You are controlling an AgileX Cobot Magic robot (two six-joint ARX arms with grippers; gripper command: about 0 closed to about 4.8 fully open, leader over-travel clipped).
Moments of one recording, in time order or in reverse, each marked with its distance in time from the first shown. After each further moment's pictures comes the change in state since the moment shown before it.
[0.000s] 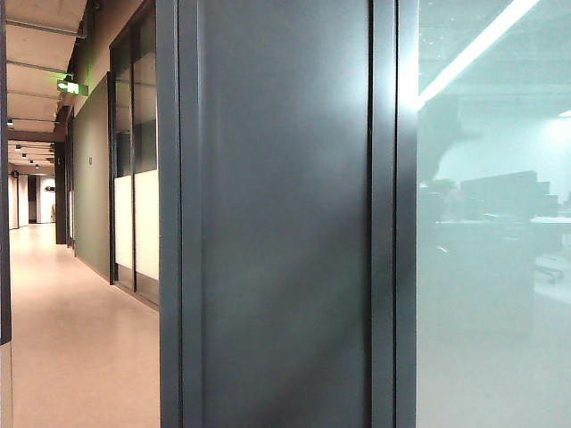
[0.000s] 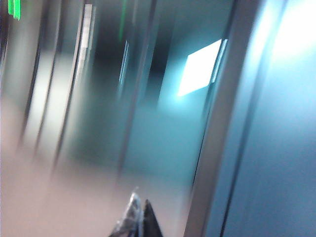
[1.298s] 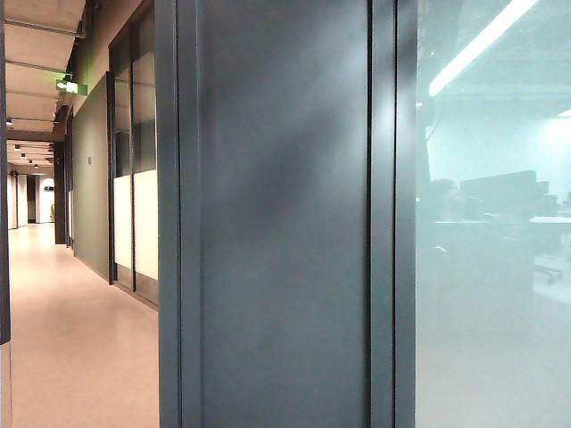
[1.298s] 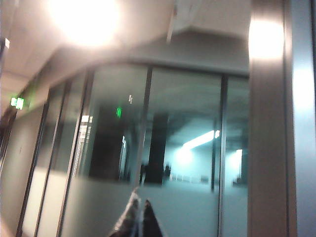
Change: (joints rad) left arm 0.000 1.115 1.120 0.233 -0.016 0.113; right arm -0.001 1.131 1.244 0.068 -0.086 -0.011
